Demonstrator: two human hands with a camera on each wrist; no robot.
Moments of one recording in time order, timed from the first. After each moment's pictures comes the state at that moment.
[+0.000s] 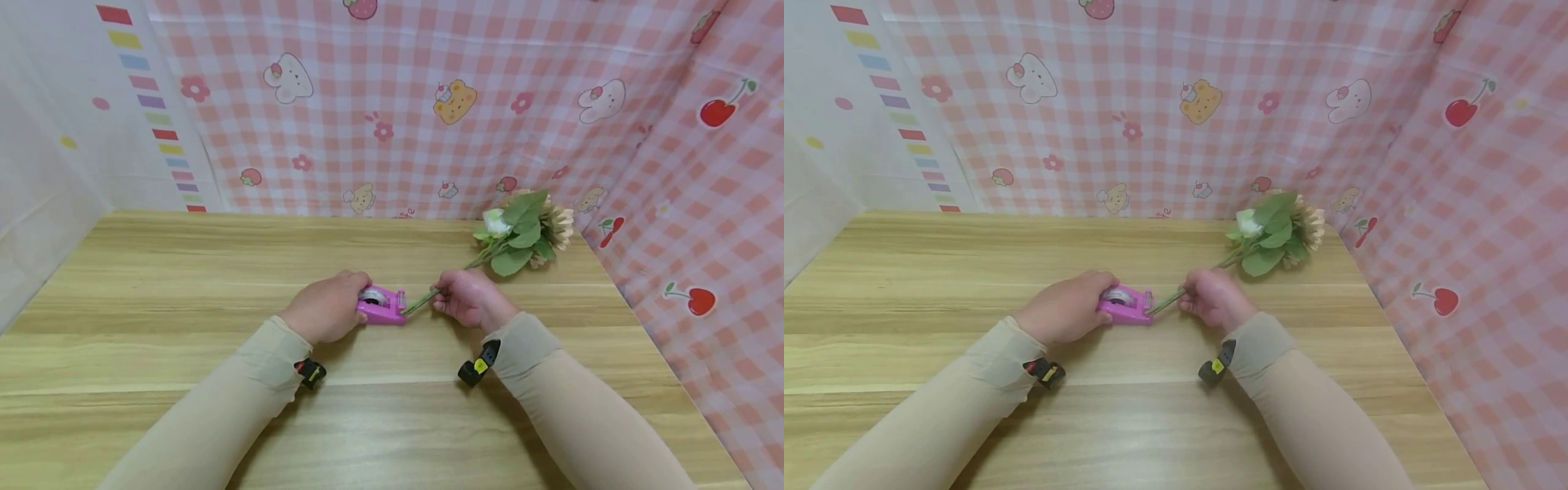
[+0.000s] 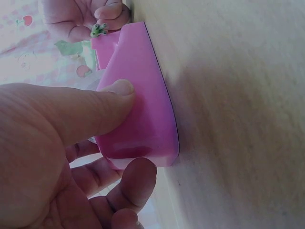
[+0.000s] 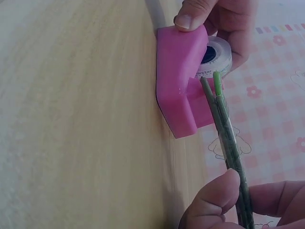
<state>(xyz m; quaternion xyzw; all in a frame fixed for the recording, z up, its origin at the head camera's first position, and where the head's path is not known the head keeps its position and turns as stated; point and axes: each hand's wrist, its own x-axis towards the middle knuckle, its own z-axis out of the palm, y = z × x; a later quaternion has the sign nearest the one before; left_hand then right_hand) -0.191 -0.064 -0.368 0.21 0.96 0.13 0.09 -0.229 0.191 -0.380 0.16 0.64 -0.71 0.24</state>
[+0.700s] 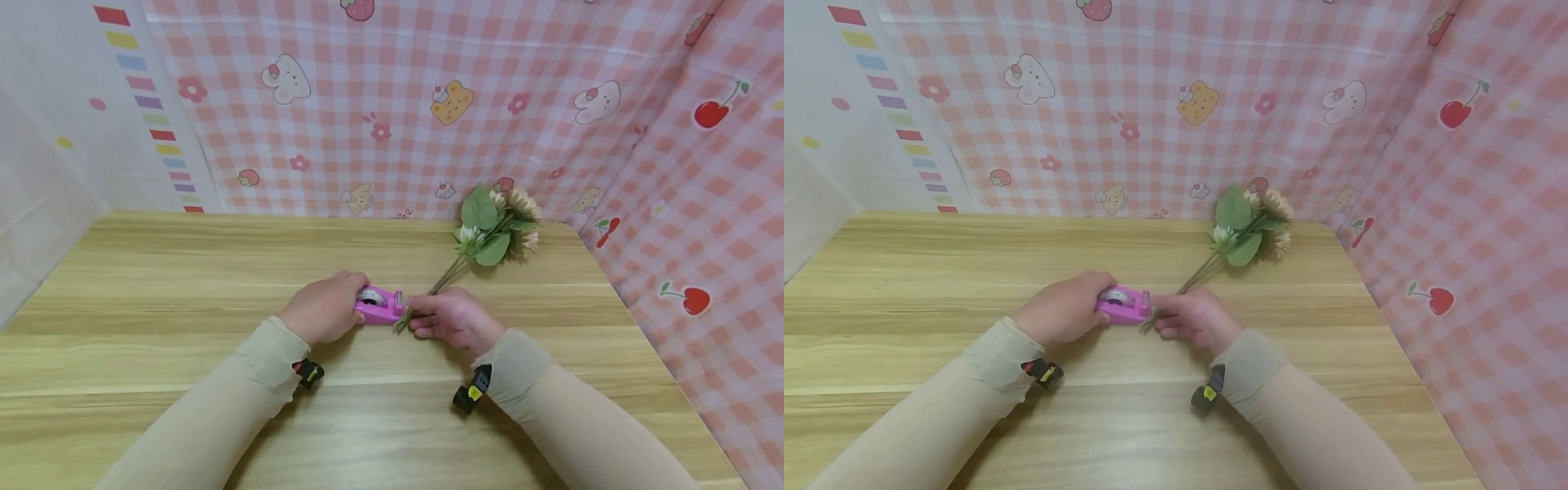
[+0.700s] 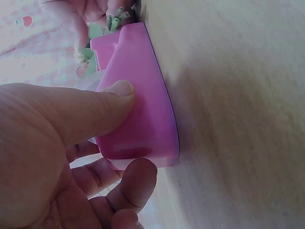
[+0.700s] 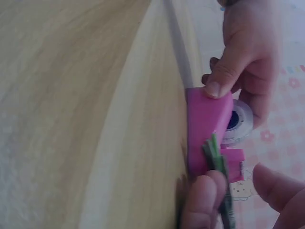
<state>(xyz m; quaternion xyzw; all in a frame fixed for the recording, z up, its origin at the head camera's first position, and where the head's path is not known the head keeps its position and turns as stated) -0.191 -0.064 -0.369 0.22 0.96 0.13 0.08 -0.196 0.171 -0.388 0.13 0.65 -0.69 0.27</state>
